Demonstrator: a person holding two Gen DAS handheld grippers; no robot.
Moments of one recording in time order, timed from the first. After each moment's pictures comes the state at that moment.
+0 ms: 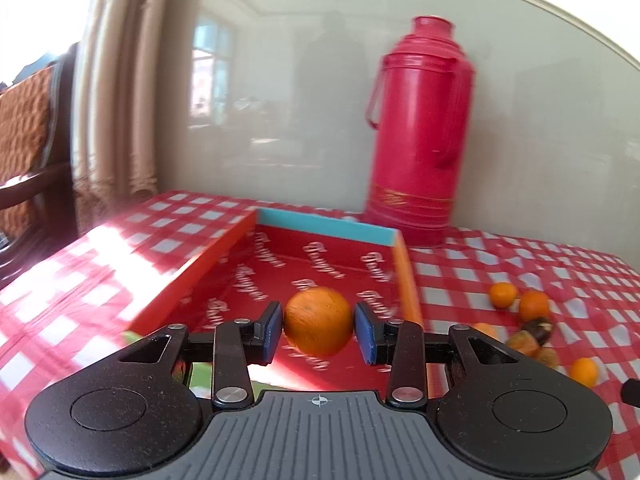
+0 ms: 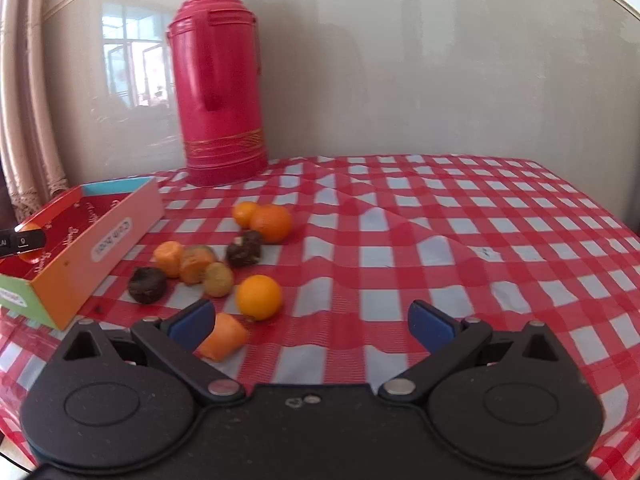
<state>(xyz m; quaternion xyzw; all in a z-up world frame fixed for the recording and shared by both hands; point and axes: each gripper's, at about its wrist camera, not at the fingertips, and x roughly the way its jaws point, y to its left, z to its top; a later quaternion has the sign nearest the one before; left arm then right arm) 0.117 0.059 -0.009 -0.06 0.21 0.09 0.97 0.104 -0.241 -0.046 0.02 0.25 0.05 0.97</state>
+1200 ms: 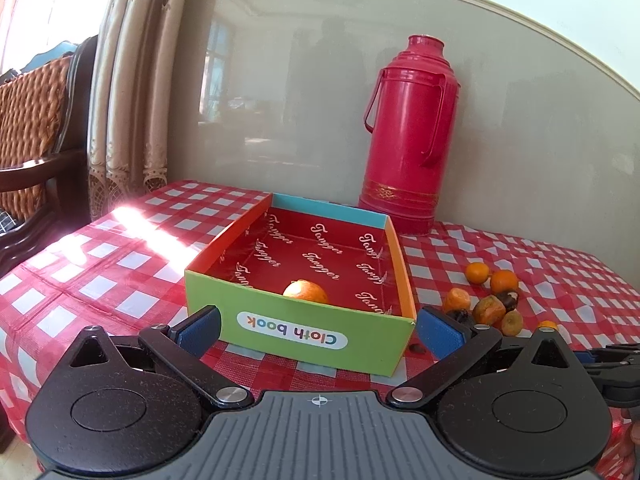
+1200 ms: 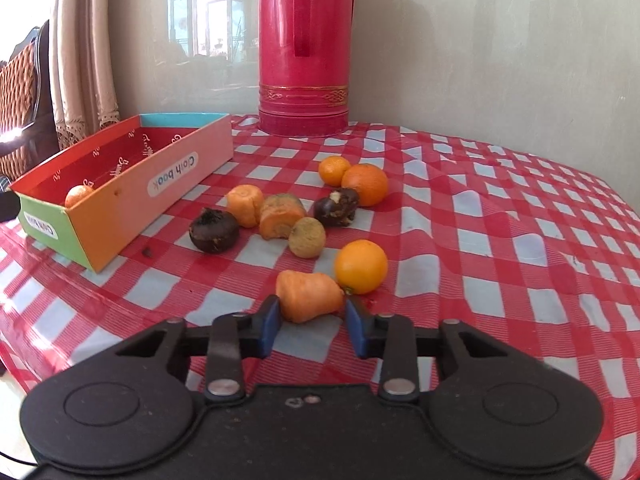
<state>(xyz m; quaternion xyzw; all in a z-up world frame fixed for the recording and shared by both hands) 0.040 0.068 -0.013 -0.07 0.20 0.07 0.97 0.124 -0.192 -0.066 -0.05 0.29 0.13 0.95</state>
